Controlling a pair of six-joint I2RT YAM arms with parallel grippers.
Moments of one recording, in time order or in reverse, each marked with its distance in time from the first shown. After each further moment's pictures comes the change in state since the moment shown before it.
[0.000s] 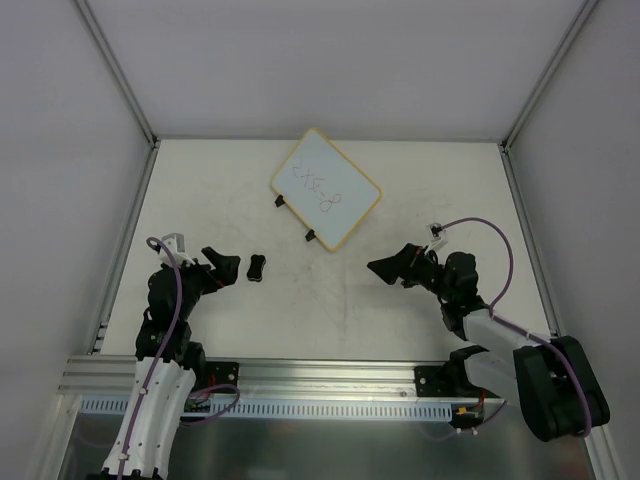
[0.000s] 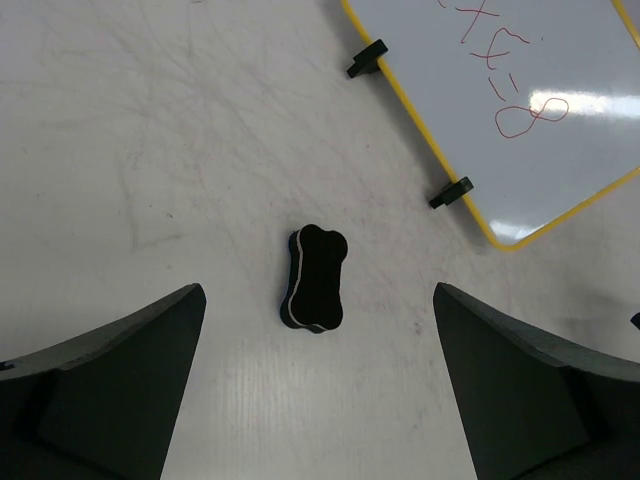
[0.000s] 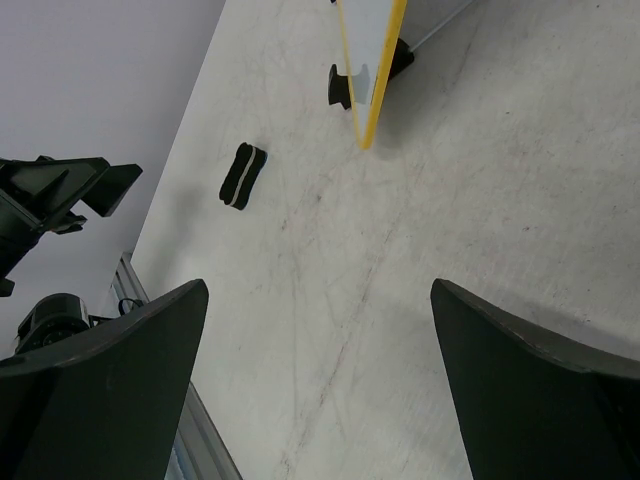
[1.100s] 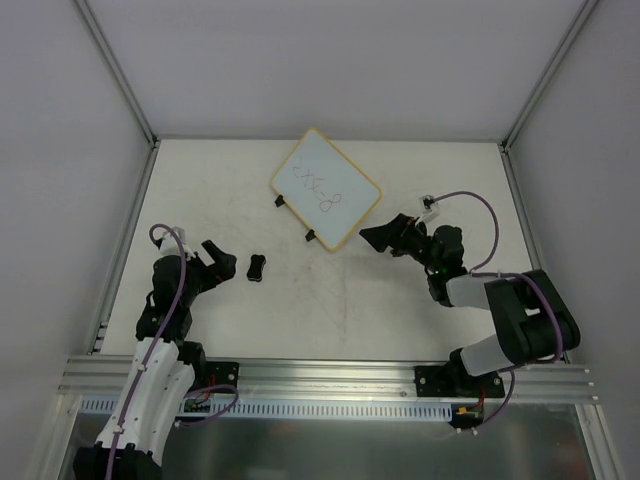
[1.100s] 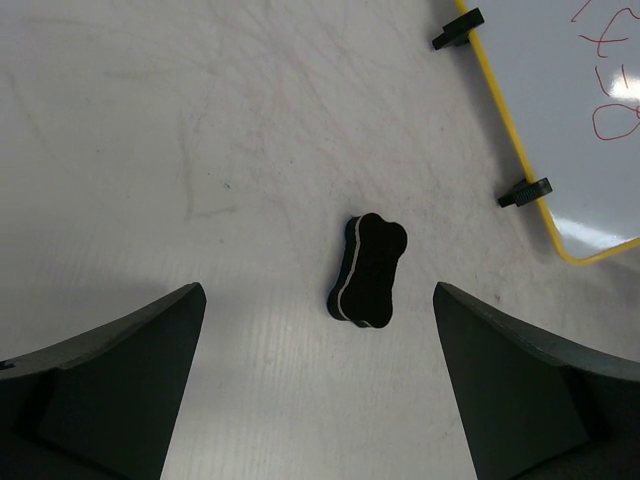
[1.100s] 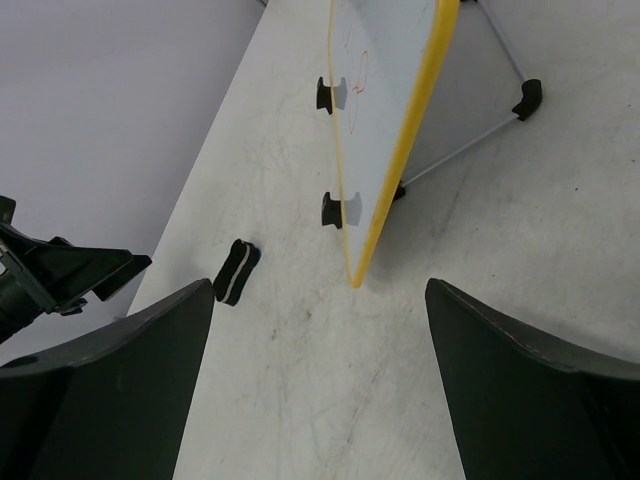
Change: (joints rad) left arm 0.000 0.205 0.062 -0.024 -0.086 -0.007; right arm 0.012 0.364 0.214 0.255 0.068 0.031
